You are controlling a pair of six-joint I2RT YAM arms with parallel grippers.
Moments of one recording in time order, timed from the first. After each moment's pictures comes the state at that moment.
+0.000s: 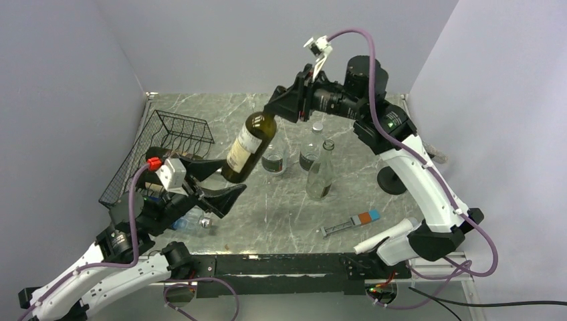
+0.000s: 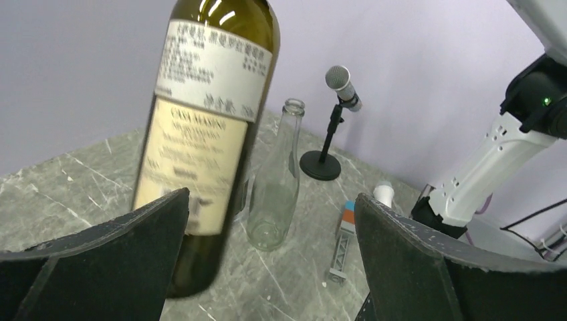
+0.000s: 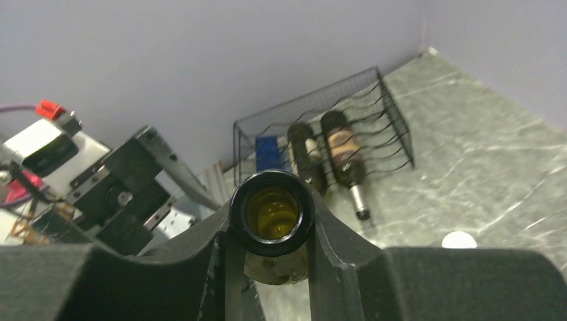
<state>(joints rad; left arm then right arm) -0.98 0.41 0.80 -0.15 -0.09 -0.19 0.65 1.44 1.89 -0.47 -0.53 0.35</state>
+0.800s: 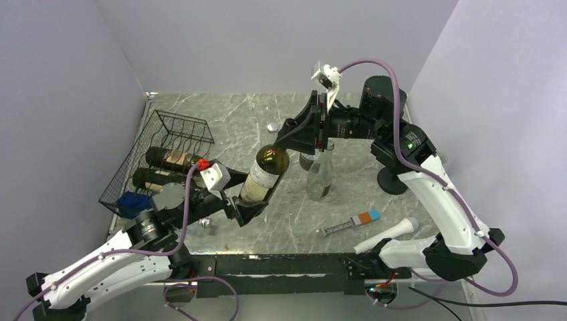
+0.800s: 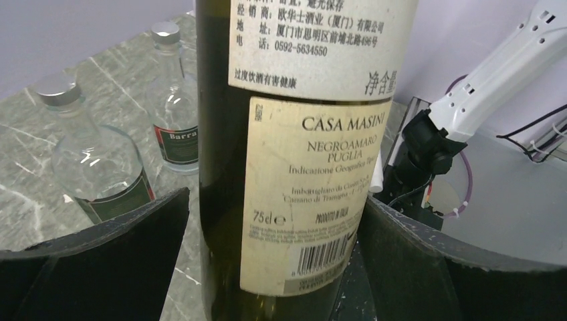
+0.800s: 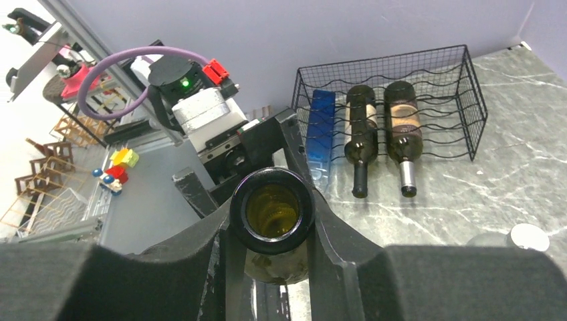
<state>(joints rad) -0.98 0.55 0.69 -0.13 0.08 -0.15 0.70 1.27 1.73 -0.55 -0.77 0.21</state>
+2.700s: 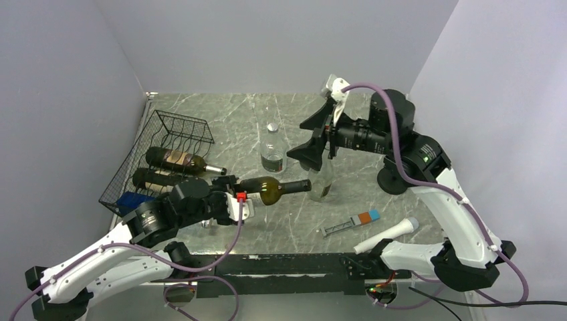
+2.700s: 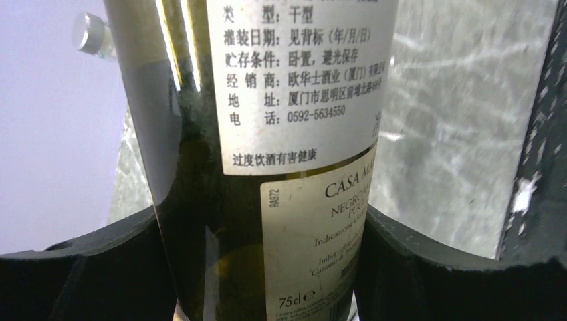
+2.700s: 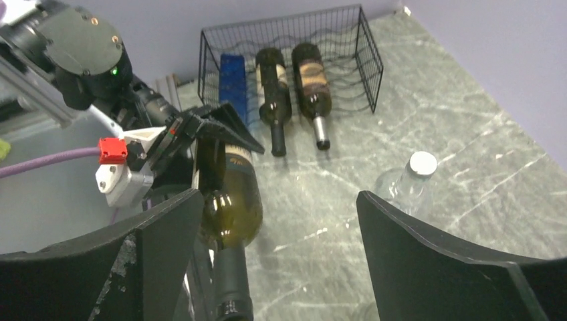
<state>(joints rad) -0.98 0.64 0.82 -0.63 -0.01 0.62 0.71 1.16 1.67 -0.69 -0.51 0.00</state>
